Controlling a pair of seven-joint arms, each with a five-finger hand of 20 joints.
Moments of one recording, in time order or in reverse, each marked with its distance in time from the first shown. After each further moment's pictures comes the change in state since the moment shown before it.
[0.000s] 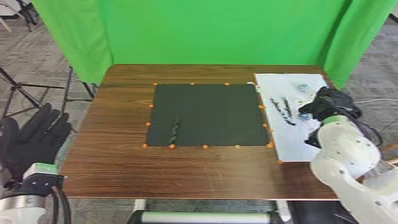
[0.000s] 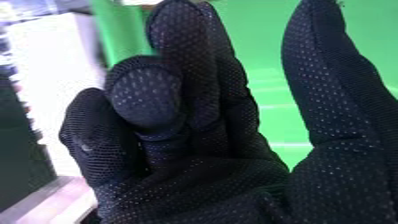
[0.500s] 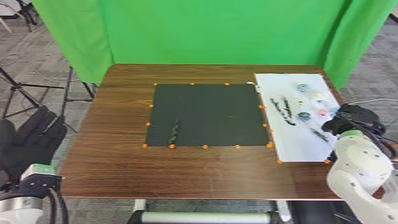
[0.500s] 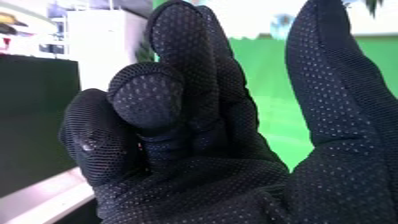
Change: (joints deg) left arm 0.9 0.0 -0.5 -0.5 0.2 2.3 0.6; right arm -8.9 2.1 6.1 0.6 -3.3 -6.1 3.1
